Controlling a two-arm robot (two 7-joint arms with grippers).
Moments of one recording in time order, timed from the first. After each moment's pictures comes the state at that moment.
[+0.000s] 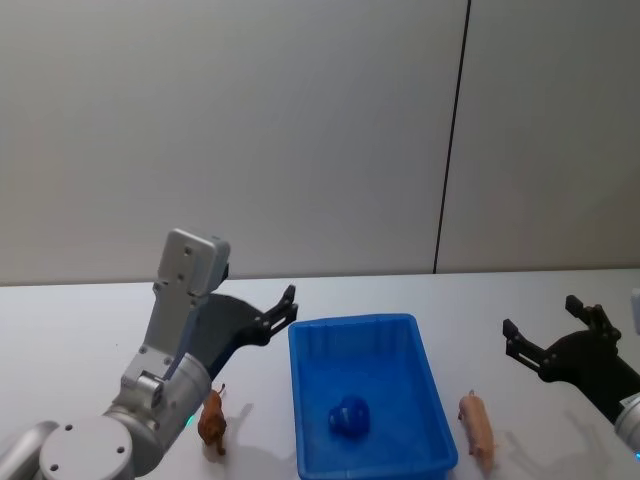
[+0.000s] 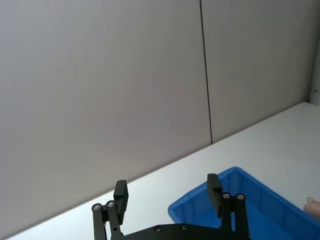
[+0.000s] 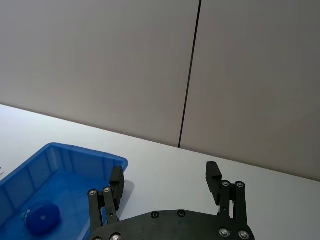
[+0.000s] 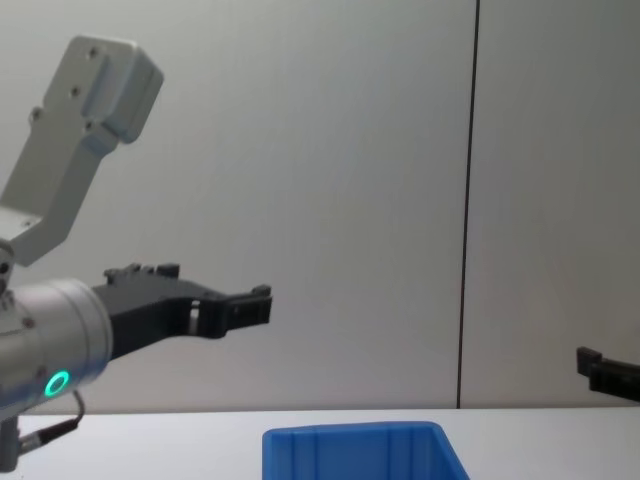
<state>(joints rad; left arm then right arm) -0.20 0.41 0.42 -1.67 -0.31 0.18 0.05 0.06 0.37 -0.22 -1.53 0.28 -0.02 0.17</state>
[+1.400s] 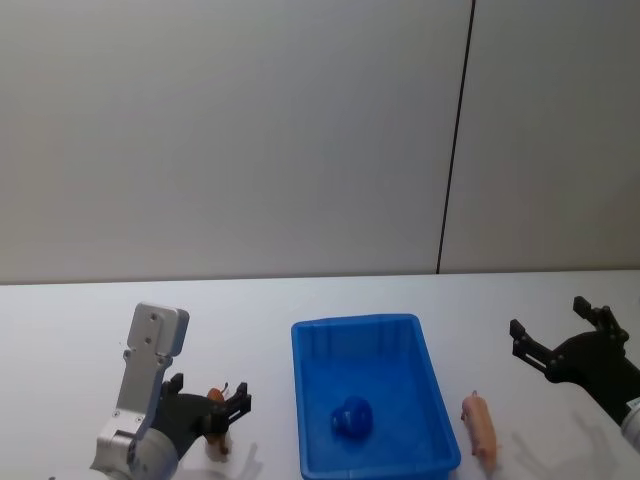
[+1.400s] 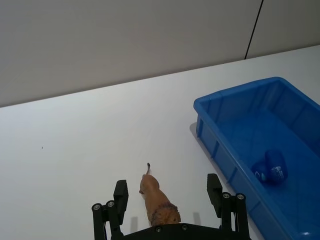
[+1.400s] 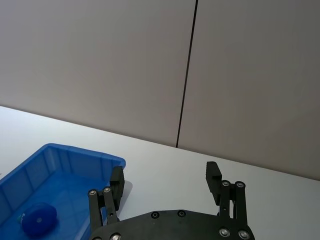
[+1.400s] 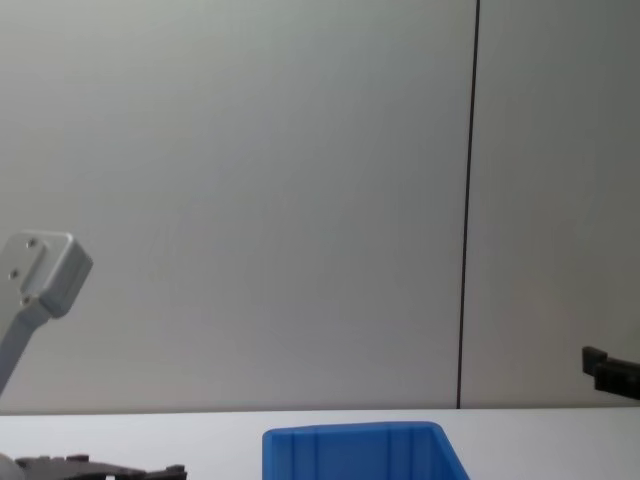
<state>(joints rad) -0.11 0.42 0.38 -1.59 -0.50 0.35 0.16 0.05 0.37 -0.22 -1.53 0.28 -0.02 0.16</state>
